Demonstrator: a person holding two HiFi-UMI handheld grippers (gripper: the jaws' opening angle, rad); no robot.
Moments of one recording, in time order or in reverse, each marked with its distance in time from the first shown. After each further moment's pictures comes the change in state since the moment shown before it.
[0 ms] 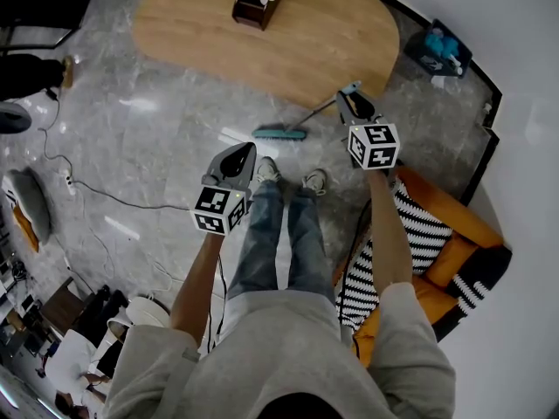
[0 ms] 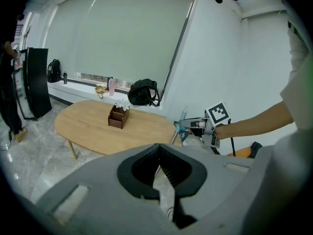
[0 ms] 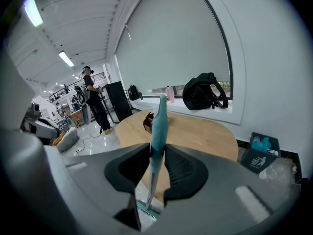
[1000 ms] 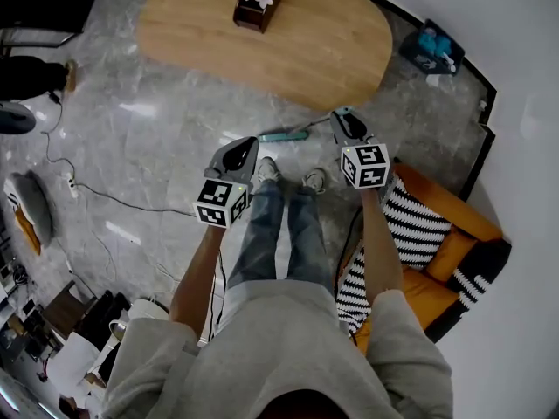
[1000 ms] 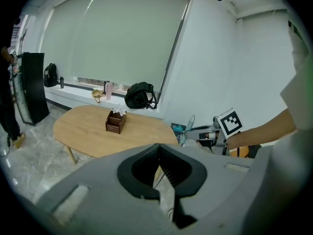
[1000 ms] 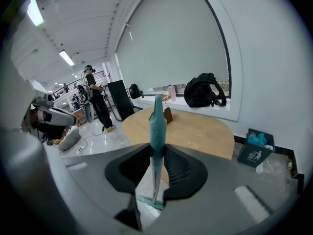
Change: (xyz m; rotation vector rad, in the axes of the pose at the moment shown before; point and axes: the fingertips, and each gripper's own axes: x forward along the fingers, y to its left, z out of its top) left arm -0.014 -0.013 0.019 0.033 -0.016 -0.024; right arm -0.050 0.040 -0.022 -0.001 0.024 -0.007
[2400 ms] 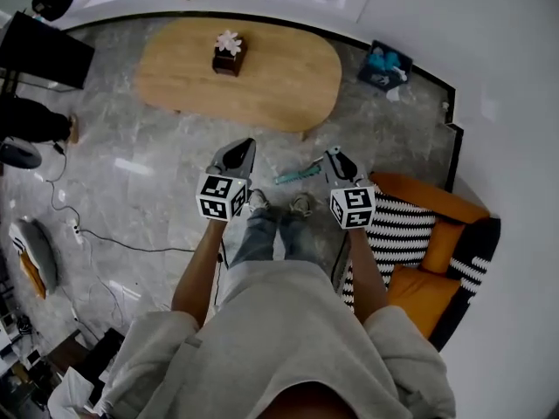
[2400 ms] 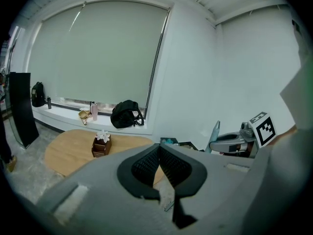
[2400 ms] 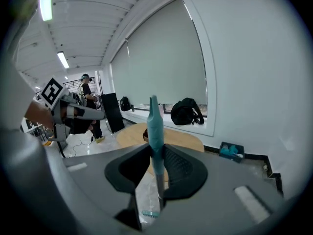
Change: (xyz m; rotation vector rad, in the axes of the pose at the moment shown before) left arm -0.038 -0.098 0.093 0.140 -0.133 -0.080; right arm -0.197 0.028 0.041 -0.021 -0.164 -0.175
